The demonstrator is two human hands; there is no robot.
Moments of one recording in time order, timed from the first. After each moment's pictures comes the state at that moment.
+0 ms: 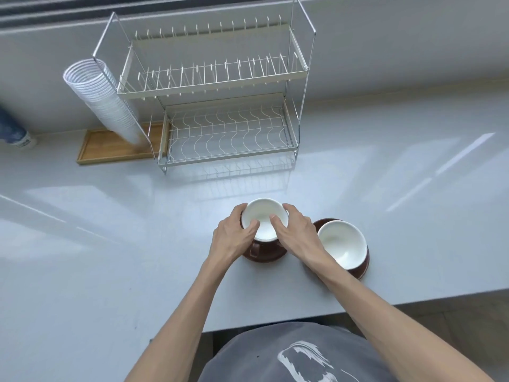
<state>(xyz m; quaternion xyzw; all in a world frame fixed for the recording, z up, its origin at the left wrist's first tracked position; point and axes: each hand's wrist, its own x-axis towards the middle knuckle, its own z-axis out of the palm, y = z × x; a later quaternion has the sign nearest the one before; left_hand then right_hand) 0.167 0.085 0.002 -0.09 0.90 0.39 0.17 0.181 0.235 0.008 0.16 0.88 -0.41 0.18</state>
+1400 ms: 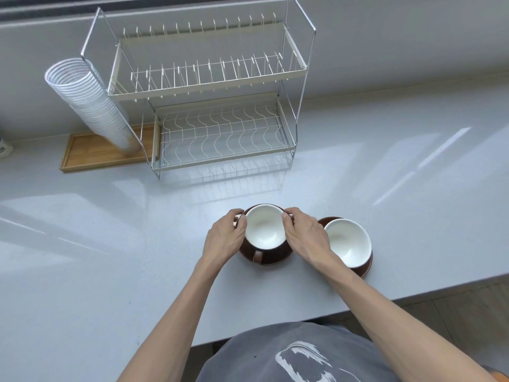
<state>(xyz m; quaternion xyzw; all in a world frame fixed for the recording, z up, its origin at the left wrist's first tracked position) 0.147 0.056 -0.021 -0.05 0.90 0.38 0.20 0.175 0.235 -0.018 0.18 0.93 -0.30 0.12</state>
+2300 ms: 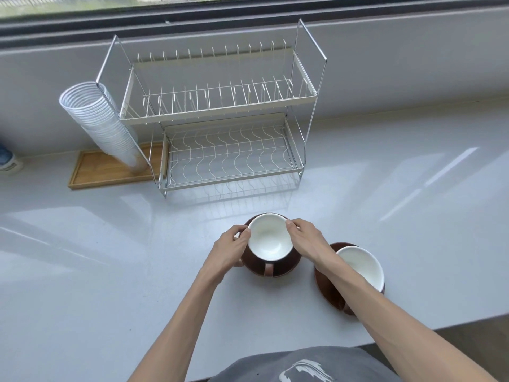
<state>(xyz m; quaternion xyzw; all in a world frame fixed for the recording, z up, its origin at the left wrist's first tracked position) 0.118 0.047 -0.010 -0.13 0.79 0.53 0.28 0.130 0.241 -0.006 0.20 0.86 -0.44 0.17</state>
